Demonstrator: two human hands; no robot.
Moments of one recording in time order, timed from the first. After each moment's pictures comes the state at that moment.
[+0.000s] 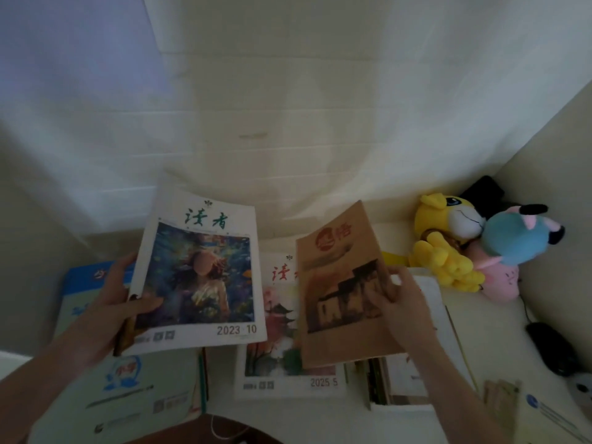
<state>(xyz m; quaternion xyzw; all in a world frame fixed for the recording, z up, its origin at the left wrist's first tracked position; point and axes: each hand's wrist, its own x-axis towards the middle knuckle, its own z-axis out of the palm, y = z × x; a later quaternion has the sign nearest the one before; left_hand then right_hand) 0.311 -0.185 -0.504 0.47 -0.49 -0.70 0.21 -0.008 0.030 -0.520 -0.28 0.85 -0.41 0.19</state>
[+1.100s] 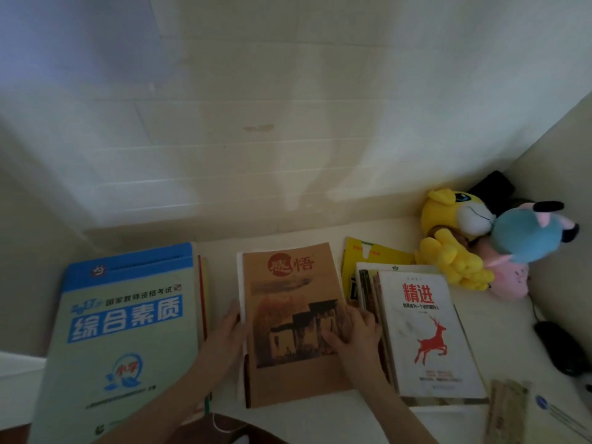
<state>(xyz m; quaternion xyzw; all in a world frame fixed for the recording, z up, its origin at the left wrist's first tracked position) 0.234 -0.111 -0.596 0.47 -0.68 -0.56 0.06 0.050 0.025 -0.614 -0.27 0.88 -0.30 0.26</state>
